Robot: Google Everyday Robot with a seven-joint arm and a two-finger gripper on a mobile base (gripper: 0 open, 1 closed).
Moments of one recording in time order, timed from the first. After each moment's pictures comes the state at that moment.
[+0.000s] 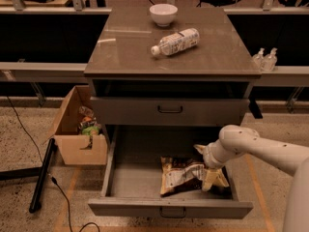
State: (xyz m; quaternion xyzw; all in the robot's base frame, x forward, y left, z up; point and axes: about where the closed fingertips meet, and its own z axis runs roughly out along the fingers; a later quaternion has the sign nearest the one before) arm 0.584 -0.200 0.441 -0.72 0.67 0.07 0.18
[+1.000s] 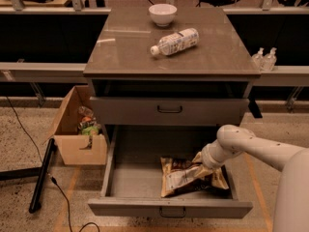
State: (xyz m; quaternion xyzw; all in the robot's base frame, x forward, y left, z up) arm 0.589 -0.192 0.420 -0.71 0.68 0.10 0.17
